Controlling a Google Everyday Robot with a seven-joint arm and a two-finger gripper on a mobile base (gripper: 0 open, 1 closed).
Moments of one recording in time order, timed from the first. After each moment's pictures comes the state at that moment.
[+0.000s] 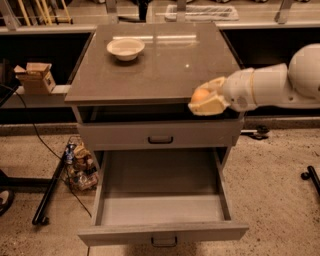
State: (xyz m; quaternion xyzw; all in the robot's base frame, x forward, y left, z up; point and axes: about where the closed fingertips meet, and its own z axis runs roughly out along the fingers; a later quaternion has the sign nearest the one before) arm 0.602 -0.110 0.863 -0.49 0.71 0.22 0.45
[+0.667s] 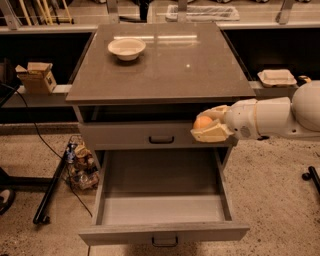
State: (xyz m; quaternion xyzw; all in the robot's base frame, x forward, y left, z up) arm 0.551 -0.117 0.812 -0.48 0.72 0.24 0.44
